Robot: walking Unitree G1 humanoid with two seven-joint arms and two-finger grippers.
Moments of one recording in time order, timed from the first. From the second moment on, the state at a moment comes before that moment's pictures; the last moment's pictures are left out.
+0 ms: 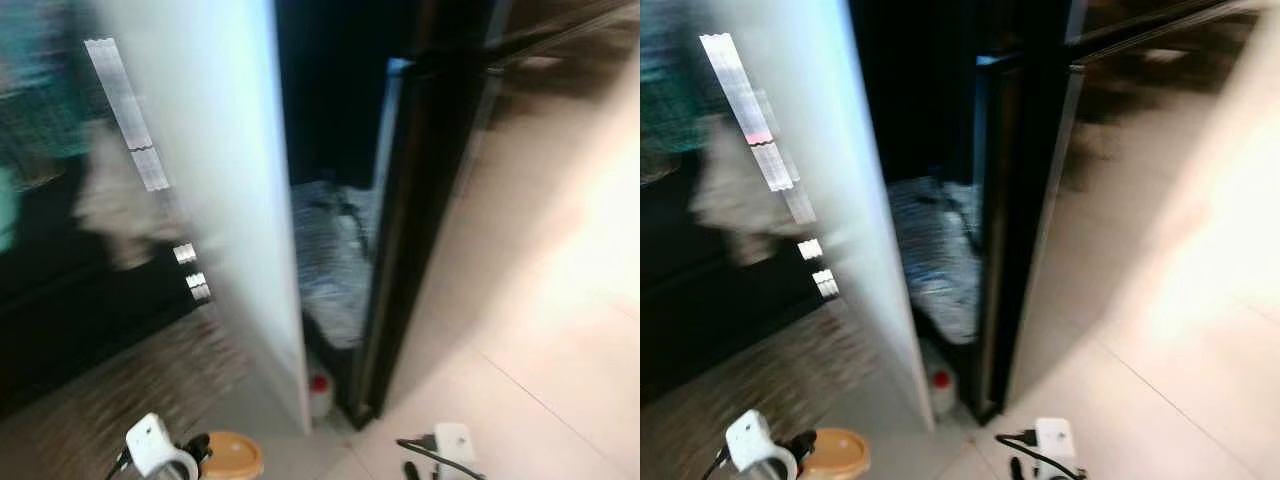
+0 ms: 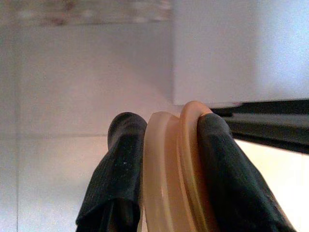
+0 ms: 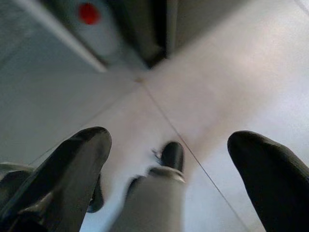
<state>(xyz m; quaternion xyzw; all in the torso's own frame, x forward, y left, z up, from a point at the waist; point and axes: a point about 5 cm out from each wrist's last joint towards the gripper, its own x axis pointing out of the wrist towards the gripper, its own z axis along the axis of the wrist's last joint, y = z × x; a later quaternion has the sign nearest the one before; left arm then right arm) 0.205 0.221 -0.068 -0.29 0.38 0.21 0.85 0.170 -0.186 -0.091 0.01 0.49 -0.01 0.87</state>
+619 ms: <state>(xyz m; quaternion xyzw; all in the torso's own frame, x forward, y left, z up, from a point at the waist) 0.206 0.228 -0.066 -0.29 0.38 0.21 0.86 0.174 -0.166 -0.091 0.02 0.49 0.01 0.87</state>
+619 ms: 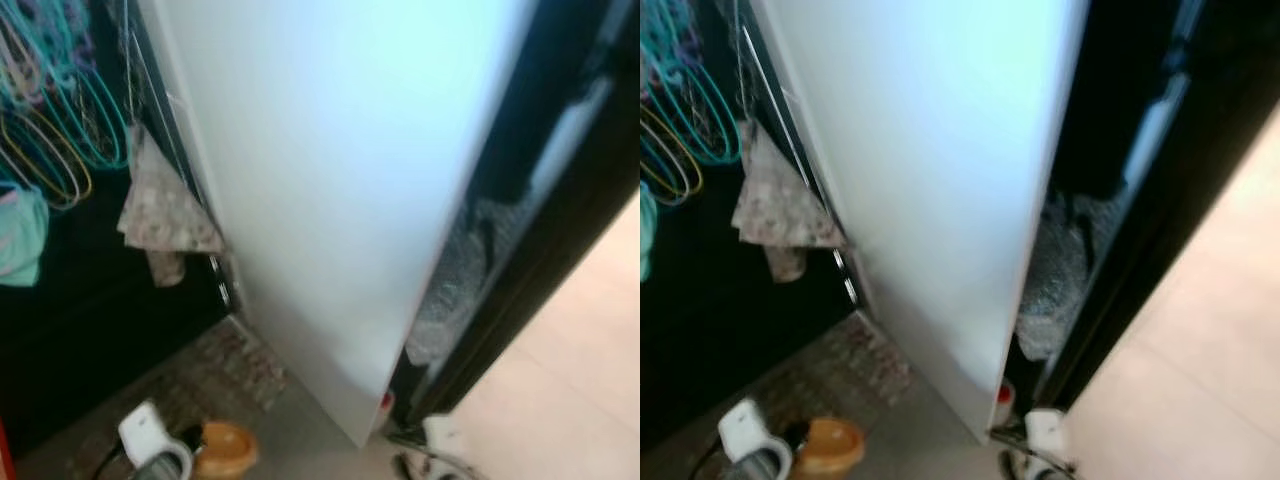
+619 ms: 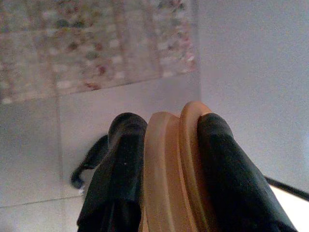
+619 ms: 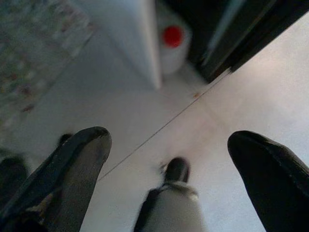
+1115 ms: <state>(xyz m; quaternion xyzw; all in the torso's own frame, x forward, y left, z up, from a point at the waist) 0.211 0.216 -0.066 -0.30 0.38 0.19 0.86 0.171 -0.185 -0.091 0.01 0.49 -0.01 0.87</state>
